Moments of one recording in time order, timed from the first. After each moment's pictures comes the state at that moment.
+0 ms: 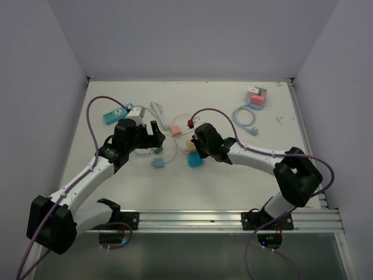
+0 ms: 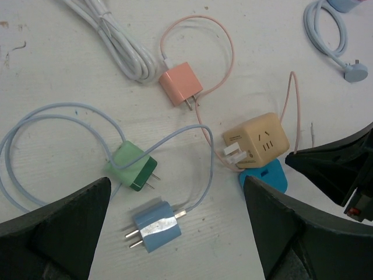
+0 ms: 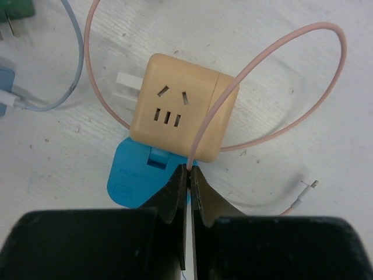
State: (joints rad) left arm -0.39 1.08 0.70 -0.15 0.04 -0.43; right arm 0.79 1.60 0.94 -0.18 0.18 0.18
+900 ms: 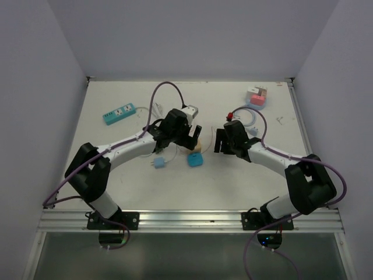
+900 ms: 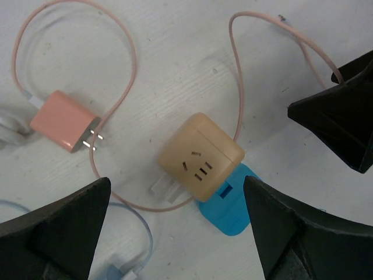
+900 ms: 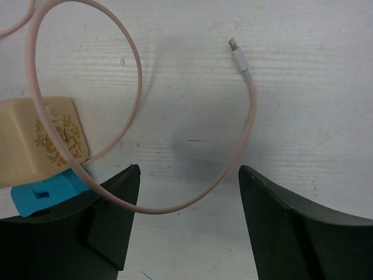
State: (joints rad) left arm -0.72 1.61 1.09 -0.22 -0.04 -0.24; right arm 0.50 1.47 0.77 -0.18 0.17 0.51
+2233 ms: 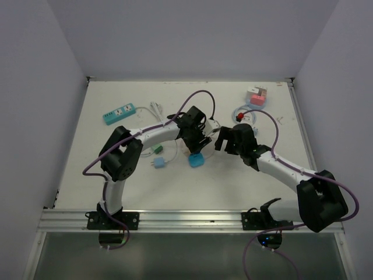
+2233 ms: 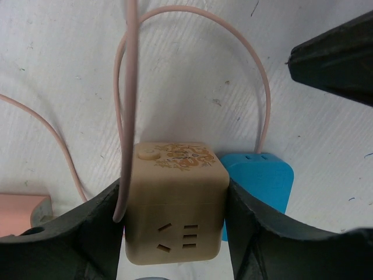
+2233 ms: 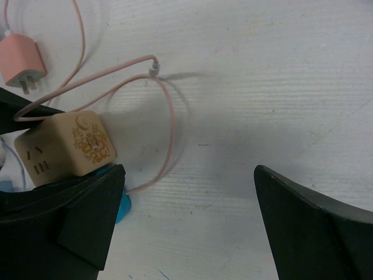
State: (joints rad) left arm -0.75 2.01 1.49 -0.54 0.18 0.30; right arm 0.46 1.30 0.65 -0.07 0.16 0.58
